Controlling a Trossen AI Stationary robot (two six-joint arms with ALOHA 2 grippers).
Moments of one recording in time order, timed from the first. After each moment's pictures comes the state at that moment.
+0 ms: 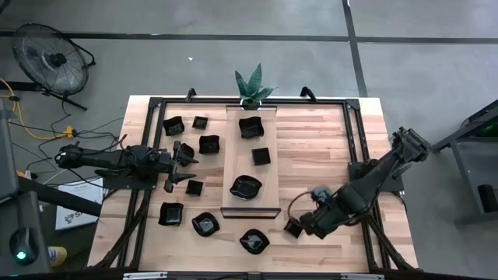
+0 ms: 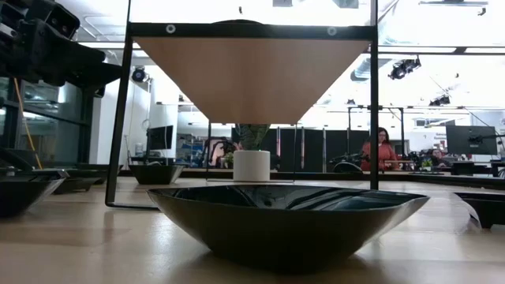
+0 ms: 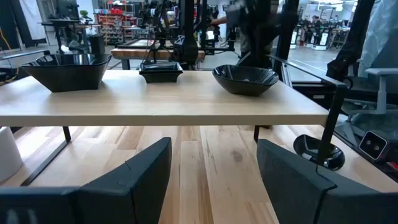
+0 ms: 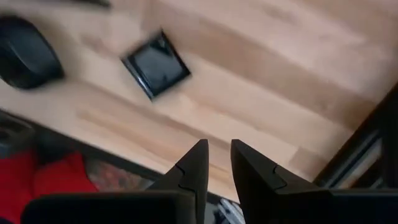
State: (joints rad) left arm -0.12 0.05 0.01 0.02 -0.04 -0.03; right arm 0.67 1.57 1.40 -1.27 -0.05 1.84
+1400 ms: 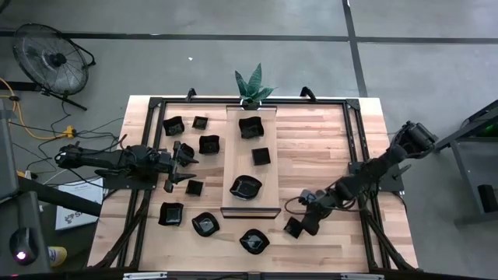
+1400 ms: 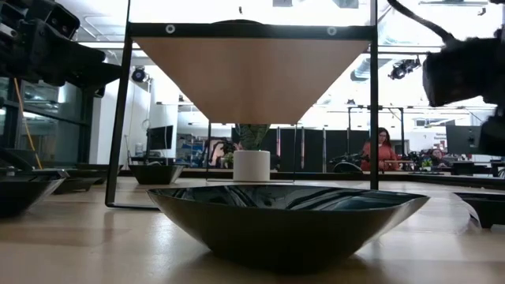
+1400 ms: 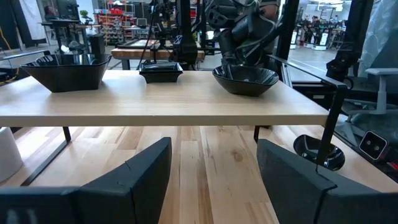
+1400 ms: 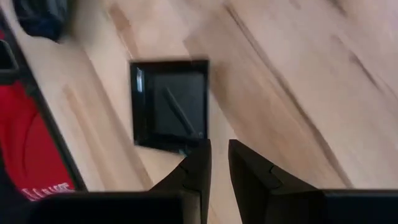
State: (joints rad) left arm -0.12 0.05 0.01 0.02 -0.04 -0.03; right arm 0.56 1.45 0.62 -0.19 -0.05 1.21
